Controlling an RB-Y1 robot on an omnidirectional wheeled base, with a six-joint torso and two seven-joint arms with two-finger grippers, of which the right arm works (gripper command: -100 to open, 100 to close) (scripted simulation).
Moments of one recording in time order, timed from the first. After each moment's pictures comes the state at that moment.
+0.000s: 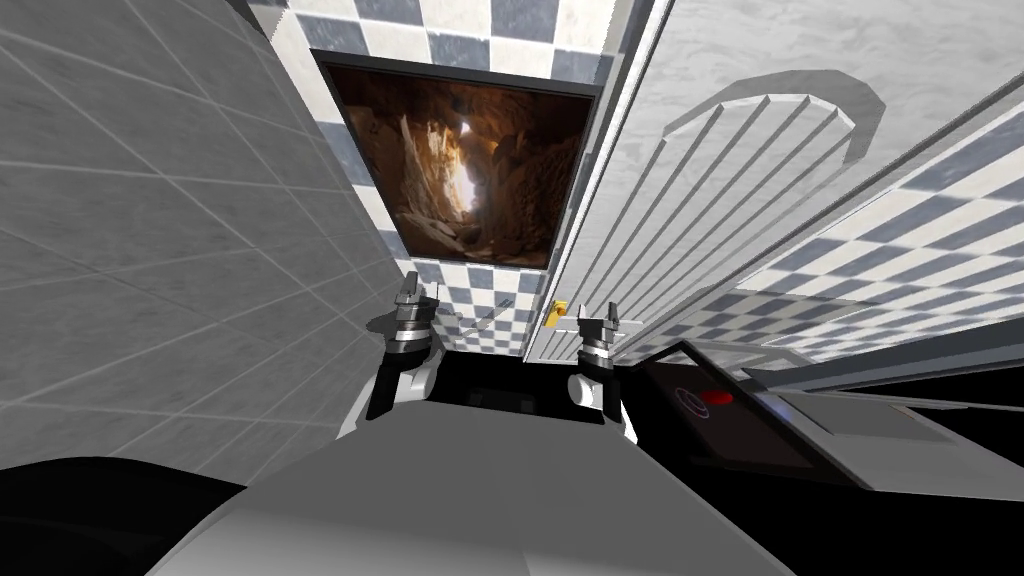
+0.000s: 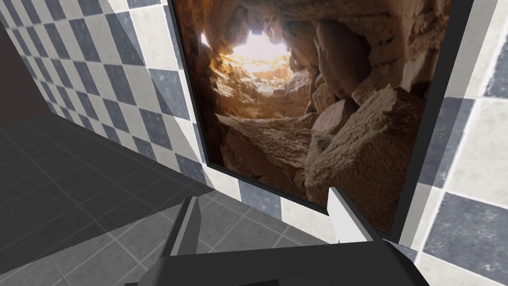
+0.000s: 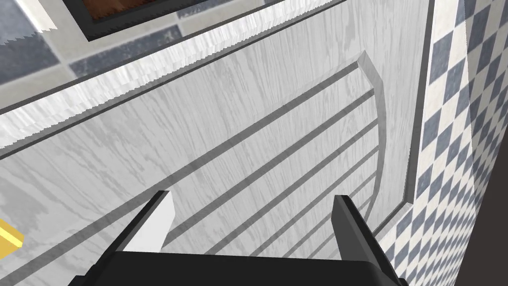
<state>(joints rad) 0.34 -0.10 0.03 -1.97 -0.27 -0.56 -0.17</state>
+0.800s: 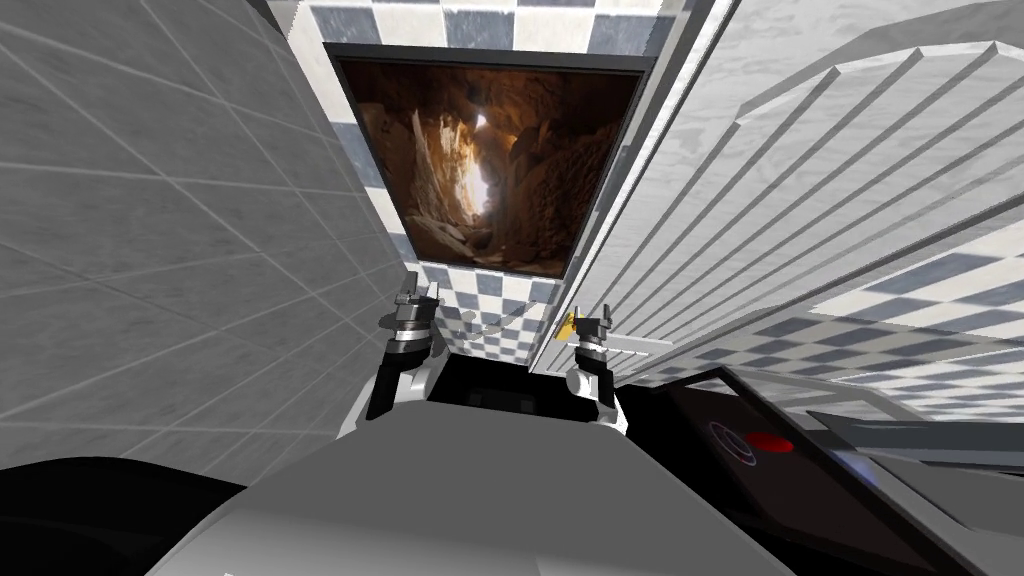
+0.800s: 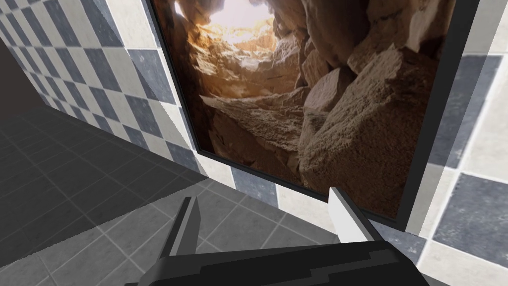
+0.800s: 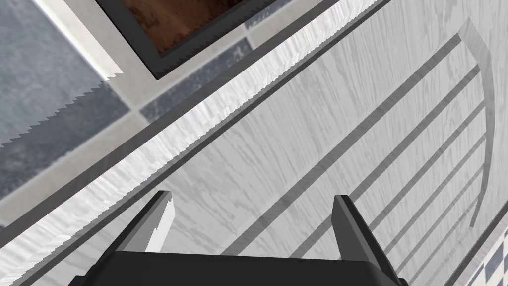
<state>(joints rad) 0.25 -0.12 0.01 -1.82 -0.38 -0.55 -0.27</state>
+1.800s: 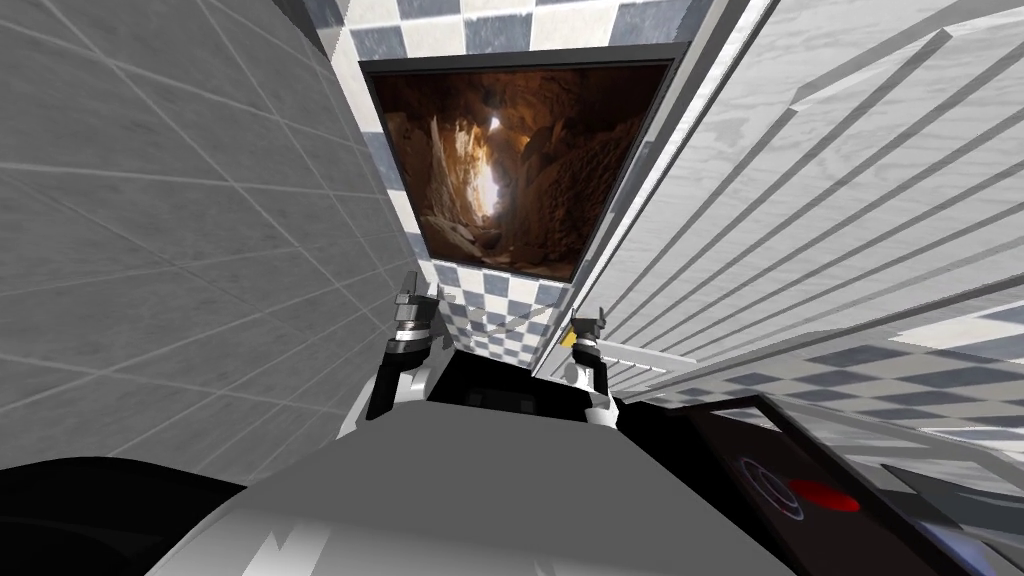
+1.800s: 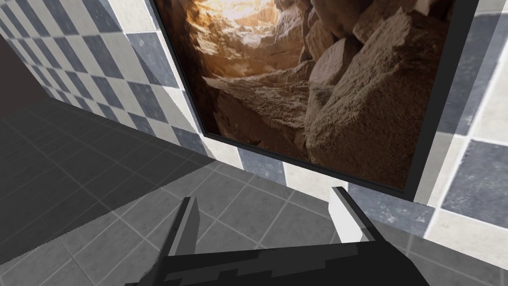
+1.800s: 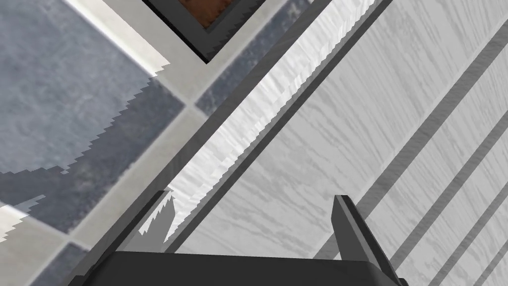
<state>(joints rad) 0.16 -0.13 -0.01 -1.65 -0.50 -0.53 -0.39</state>
